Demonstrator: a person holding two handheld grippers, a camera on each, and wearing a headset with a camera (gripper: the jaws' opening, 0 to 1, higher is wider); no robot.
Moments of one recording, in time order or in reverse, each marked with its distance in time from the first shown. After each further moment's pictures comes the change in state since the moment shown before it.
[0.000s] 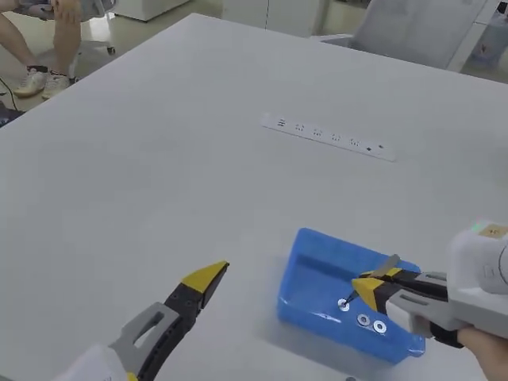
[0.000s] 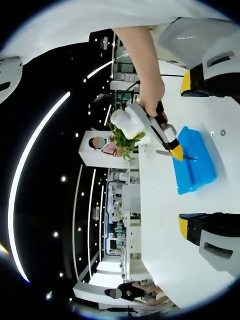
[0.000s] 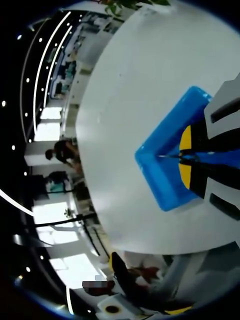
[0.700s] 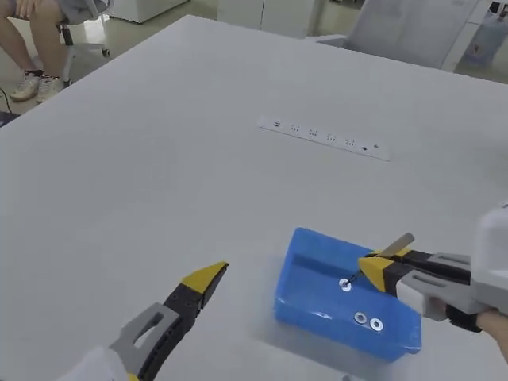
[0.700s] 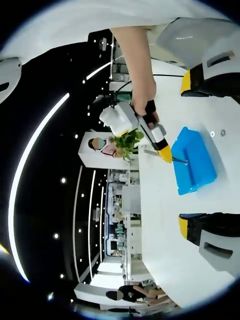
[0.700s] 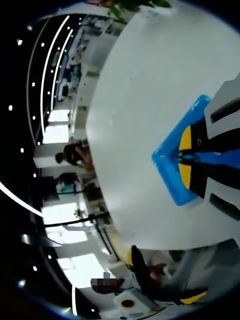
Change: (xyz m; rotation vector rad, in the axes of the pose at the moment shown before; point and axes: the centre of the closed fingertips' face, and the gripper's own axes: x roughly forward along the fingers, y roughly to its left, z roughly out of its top) left arm 0.002 -0.001 0.000 0.014 0.002 -0.002; right arm -0.016 -0.004 0.028 0.017 -0.085 -0.003
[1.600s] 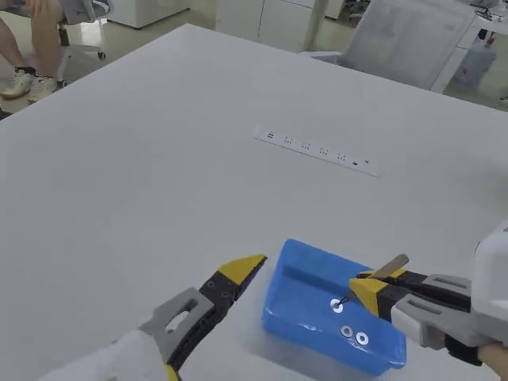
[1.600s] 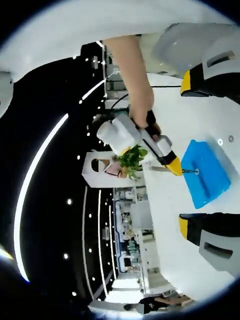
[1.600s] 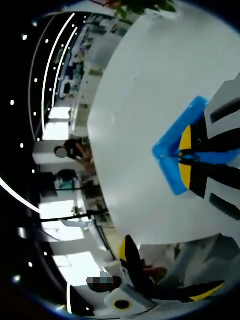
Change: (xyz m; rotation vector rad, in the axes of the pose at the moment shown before) left arm 0.014 -0.035 0.007 0.223 0.033 -0.177; right arm -0.027 0.017 0.007 -0.031 0.004 -0.003
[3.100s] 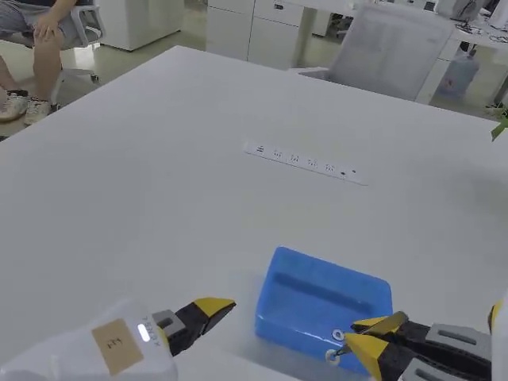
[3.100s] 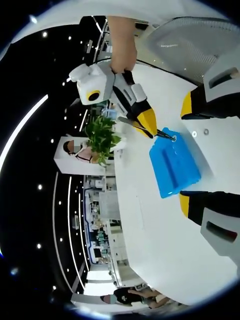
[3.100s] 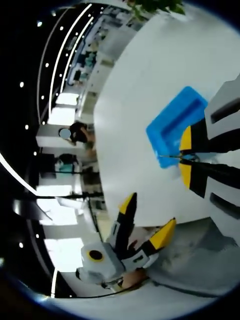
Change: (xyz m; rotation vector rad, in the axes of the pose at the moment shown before) left arm -0.015 0.029 -0.040 -0.233 0.197 0.094; right arm -0.036 0.044 -0.016 -0.112 -0.015 0.057
